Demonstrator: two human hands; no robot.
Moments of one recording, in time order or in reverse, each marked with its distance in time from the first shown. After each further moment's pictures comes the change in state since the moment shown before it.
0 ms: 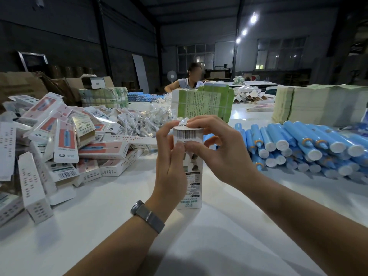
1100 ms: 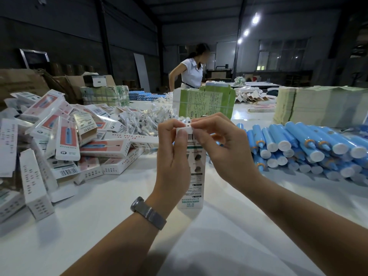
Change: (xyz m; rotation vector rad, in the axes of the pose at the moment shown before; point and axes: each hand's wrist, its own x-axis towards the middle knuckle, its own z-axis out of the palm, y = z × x) left_hand 0.008 0.010 0.005 0.096 0.062 0.073; right_hand 0.000 -0.008 0.006 0.027 0.097 0.011
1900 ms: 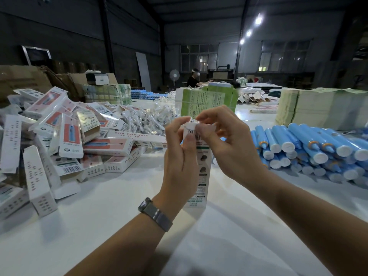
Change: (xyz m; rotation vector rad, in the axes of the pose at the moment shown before) left_hand -0.006 -0.008 0.001 0.071 -0.044 0.122; right_hand 0.010 -0.009 0.001 -0.128 -0.034 -0.049
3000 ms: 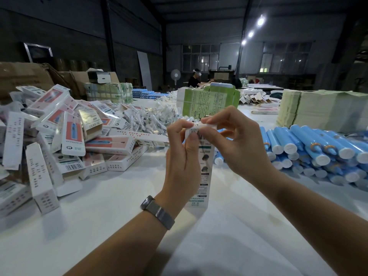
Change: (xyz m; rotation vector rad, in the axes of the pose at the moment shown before) left_hand 0.001 0.001 -0.002 -0.053 -0.013 -0.024; right_hand 0.001 0.002 -0.008 0.099 0.015 0.057
